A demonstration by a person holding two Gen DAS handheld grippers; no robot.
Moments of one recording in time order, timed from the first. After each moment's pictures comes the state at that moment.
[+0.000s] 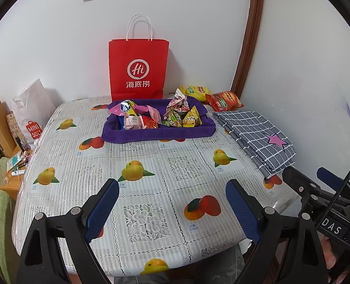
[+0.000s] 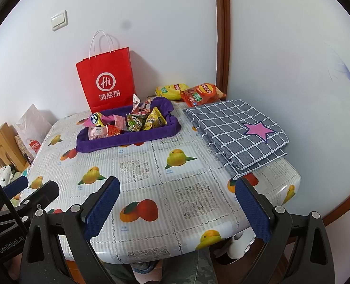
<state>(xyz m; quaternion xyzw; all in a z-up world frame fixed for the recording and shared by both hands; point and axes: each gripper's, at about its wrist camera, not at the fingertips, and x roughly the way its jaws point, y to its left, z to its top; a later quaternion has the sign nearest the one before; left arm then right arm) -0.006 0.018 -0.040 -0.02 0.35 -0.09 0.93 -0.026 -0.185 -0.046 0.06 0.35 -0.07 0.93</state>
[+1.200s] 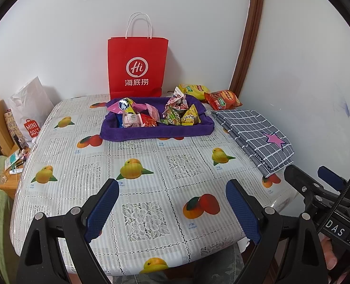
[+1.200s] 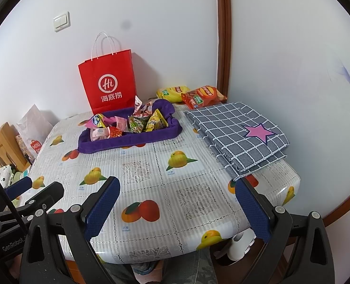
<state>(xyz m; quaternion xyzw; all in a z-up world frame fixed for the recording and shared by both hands) -0.006 0.018 -0.044 -0.02 0.35 -0.10 0.93 -0.029 -0.182 -0.043 0.05 0.34 -0.07 0.94</state>
